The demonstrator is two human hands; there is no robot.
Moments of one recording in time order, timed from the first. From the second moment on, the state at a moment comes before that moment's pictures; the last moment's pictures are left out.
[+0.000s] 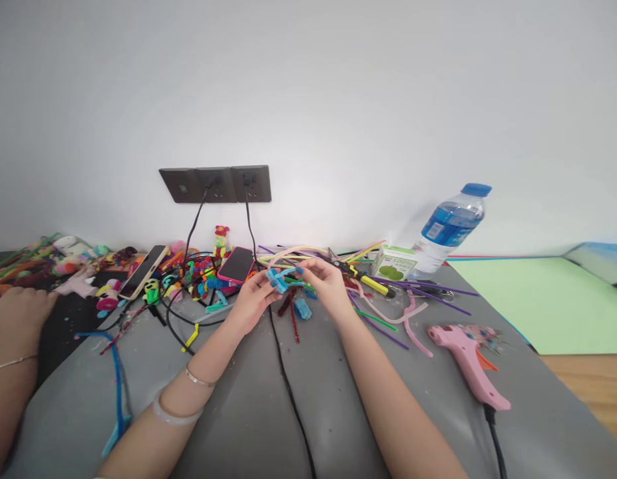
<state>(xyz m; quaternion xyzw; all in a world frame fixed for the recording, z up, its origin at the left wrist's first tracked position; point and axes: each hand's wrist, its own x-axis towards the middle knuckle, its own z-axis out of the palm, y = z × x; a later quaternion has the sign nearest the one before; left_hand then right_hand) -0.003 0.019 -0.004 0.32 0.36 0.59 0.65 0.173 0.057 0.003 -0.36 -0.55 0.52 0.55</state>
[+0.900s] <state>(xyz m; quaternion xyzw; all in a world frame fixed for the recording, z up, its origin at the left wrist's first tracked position) -0.005 0.013 -0.002 0.58 0.45 0.55 0.39 0.167 0.059 0.001 -0.36 -0.50 0.48 0.62</state>
